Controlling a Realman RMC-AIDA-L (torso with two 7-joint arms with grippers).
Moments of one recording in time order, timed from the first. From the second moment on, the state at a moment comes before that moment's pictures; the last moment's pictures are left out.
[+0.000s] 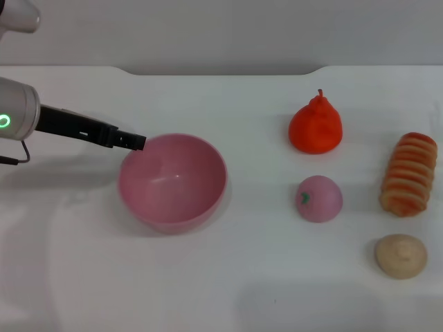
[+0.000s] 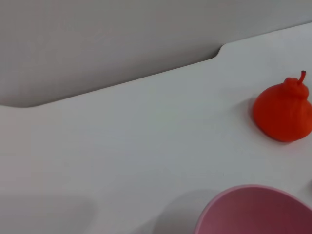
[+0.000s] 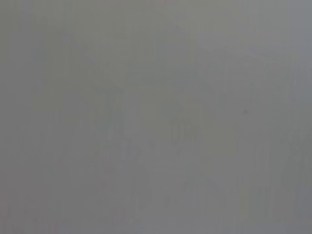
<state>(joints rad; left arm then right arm) -0.56 -2.05 1.05 1.19 2.39 1.39 -2.42 0.57 2.07 0.61 0.09 -1.70 -1.06 -0.15</state>
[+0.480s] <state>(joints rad) -0.56 -2.05 1.06 1.10 2.39 1.33 -2.41 0.57 2.07 0.61 0.09 -1.70 -1.06 -0.15</state>
